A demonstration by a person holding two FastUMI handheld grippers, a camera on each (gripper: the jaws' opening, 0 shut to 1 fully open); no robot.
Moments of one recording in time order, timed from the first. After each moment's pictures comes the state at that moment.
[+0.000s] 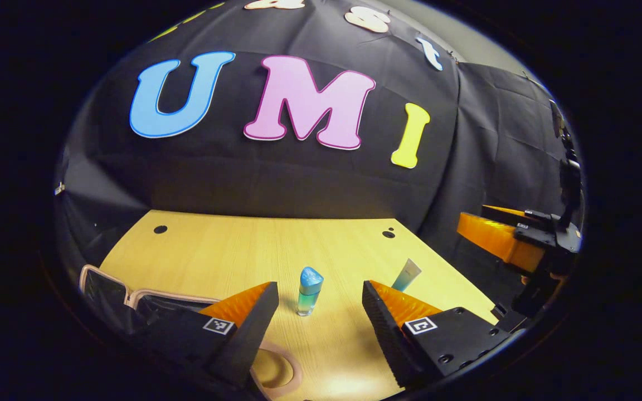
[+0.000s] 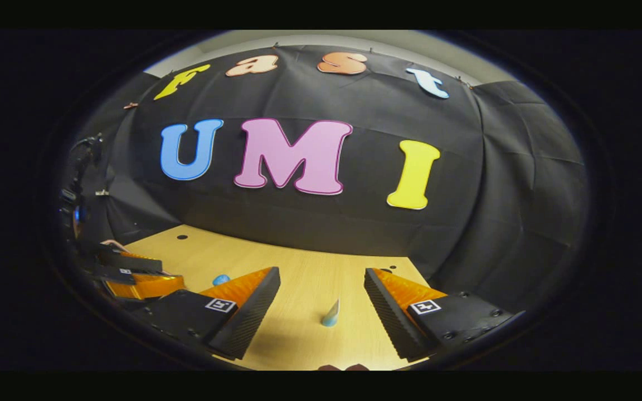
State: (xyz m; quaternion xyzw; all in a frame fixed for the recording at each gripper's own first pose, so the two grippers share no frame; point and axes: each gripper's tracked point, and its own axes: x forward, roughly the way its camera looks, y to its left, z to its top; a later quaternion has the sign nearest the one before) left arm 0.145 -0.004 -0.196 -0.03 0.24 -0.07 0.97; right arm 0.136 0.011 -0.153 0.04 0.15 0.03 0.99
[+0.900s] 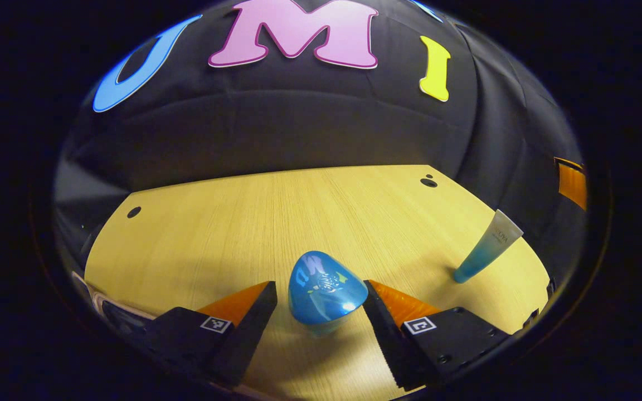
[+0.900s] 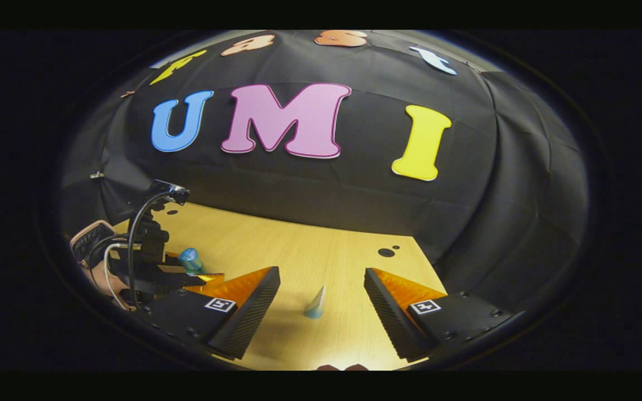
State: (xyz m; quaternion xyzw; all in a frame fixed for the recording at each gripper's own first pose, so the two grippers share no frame) left arm 0.249 -0.015 -0.350 0.04 0.35 -0.07 0.93; right arm 0.166 -0.009 -0.244 0.04 0.24 0.03 0.97
